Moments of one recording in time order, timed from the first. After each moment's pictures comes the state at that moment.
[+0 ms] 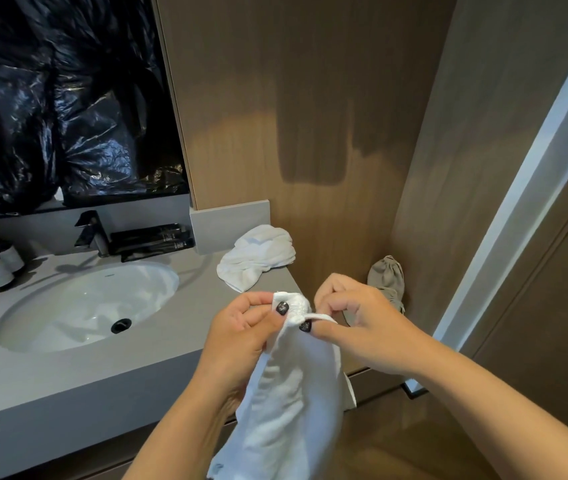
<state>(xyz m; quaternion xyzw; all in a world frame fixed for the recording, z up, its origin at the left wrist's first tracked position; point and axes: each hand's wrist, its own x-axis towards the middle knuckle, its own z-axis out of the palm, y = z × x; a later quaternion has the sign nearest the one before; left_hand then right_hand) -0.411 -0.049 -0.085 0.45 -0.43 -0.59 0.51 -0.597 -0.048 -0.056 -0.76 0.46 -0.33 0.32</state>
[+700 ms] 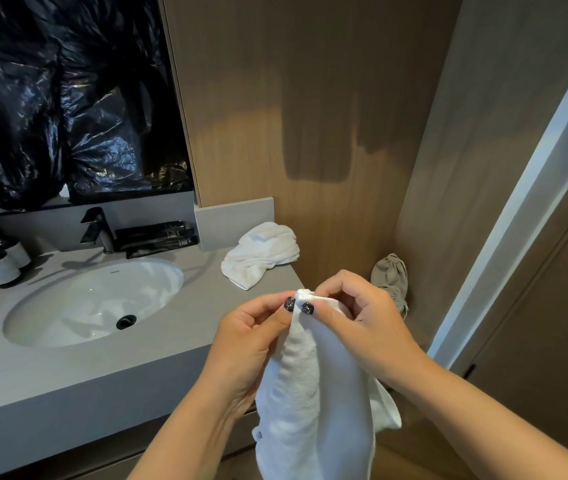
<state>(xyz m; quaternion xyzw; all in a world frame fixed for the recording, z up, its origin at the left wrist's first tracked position) -0.412 -0.037 -0.078 0.39 -0.41 -0.64 0.53 -0.578 -0.042 -0.071 -0.69 0.44 -0.49 0.30</state>
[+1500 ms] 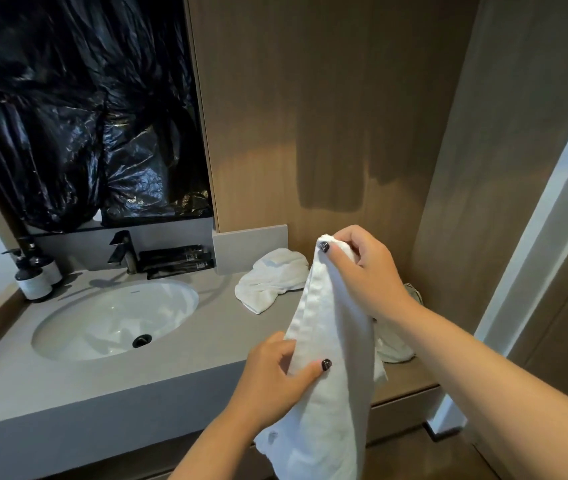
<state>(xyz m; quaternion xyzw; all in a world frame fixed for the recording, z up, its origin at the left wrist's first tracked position) -0.418 -0.058 -0.135 0.51 -0.70 -0.32 0.38 -0.588 -0.111 -0.027 -0.68 0.46 -0.53 0.20</state>
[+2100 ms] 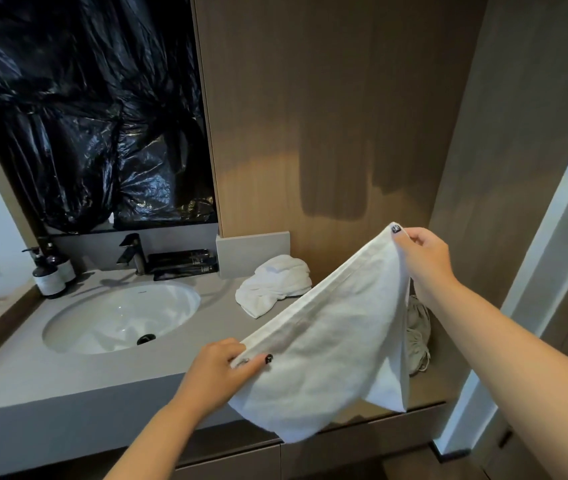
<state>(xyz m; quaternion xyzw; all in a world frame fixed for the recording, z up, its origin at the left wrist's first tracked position) -0.374 -0.081 -0.161 0.58 -0.71 -0.19 0.36 -0.694 -0.173 -0.035 -0.46 0.54 -0.64 0.29</state>
